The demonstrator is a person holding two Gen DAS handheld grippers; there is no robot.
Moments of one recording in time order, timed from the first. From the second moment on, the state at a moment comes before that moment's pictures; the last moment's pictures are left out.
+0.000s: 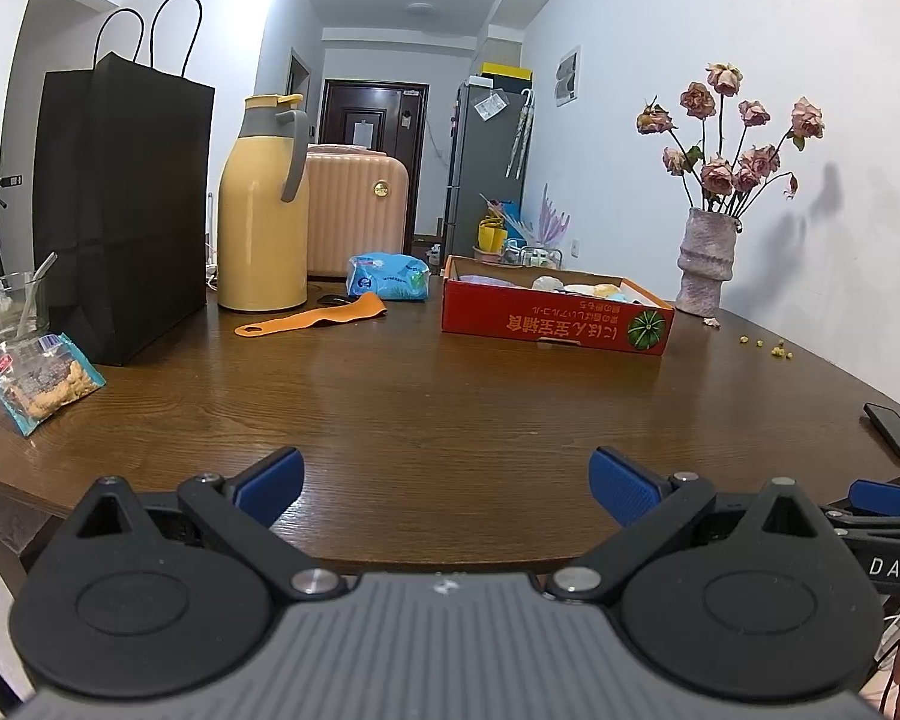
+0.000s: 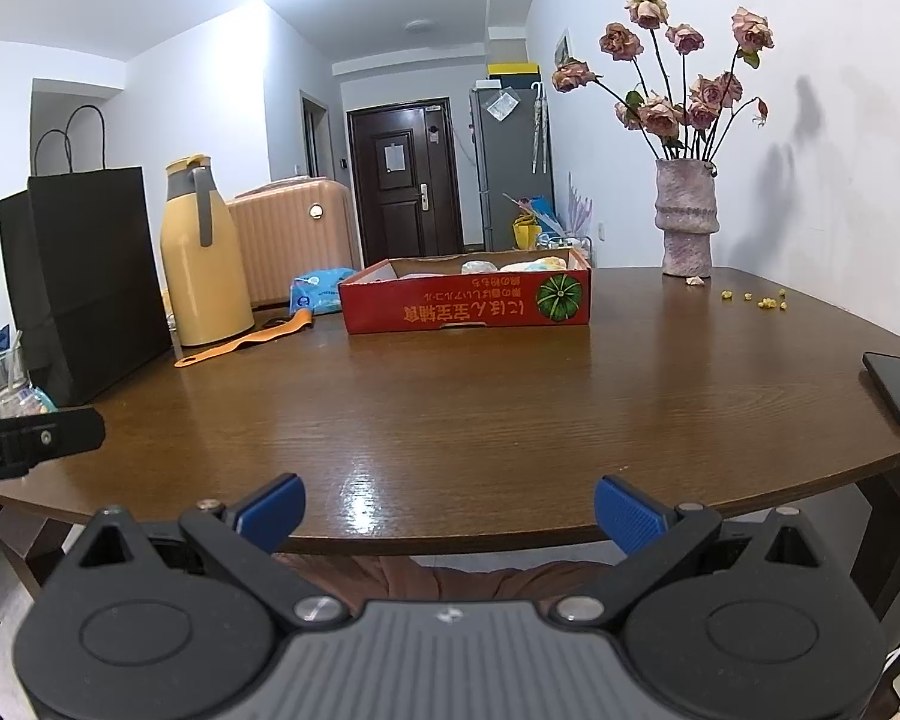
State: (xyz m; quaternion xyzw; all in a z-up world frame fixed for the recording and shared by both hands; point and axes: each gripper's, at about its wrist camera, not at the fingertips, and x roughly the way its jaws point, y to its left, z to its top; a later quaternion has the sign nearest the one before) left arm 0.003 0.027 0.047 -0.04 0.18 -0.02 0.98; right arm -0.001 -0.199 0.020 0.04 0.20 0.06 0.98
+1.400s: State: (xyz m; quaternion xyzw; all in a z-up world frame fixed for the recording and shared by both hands) left arm 0.000 0.023 0.046 -0.02 0.18 -0.03 0.98; right arm -0.001 -0.203 0.022 0.05 0.20 0.05 0.98
